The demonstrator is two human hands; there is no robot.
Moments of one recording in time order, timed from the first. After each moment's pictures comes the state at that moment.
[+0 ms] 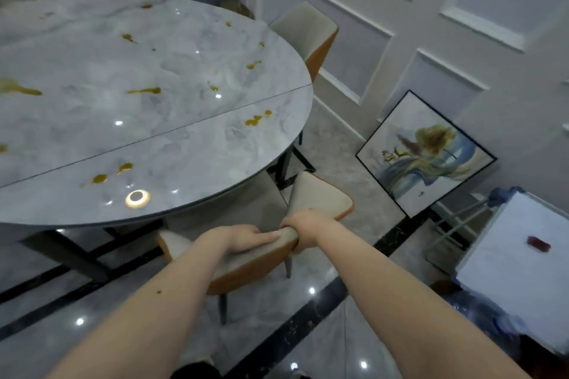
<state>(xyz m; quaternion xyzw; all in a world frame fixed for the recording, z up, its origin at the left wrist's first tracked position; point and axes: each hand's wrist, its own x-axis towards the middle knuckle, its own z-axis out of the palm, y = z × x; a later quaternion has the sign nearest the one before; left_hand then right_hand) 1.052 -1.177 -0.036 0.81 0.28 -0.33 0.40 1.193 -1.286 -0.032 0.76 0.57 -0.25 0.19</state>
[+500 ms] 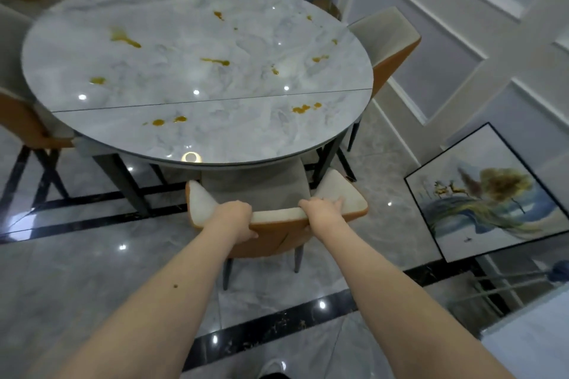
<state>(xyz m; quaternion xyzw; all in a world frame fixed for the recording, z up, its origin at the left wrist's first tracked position) 1.027 -1.229 -0.048 0.87 0.42 -0.21 0.14 1.198 -1.304 -0.034 0.79 0.55 -0.19 0.20</state>
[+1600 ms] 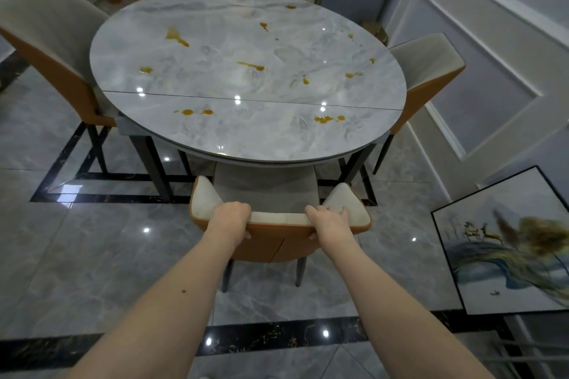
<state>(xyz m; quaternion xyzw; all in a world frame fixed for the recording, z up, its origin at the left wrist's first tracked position) 1.039 -1.269 -0.043 0.83 0.51 -0.21 0.10 1.232 -1.328 -0.051 0.74 0.64 -0.14 0.15</state>
